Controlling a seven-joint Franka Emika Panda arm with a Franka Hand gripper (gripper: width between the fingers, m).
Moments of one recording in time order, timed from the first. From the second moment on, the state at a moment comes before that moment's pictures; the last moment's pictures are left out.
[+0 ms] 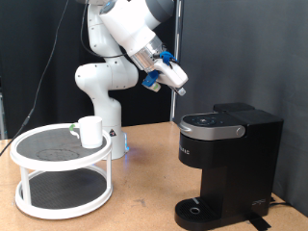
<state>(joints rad) 0.07 -0.35 -0.13 -2.41 0.77 2.11 1.99</state>
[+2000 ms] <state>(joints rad) 0.04 -0.40 -0.15 -2.50 0.86 2.21 2.30</state>
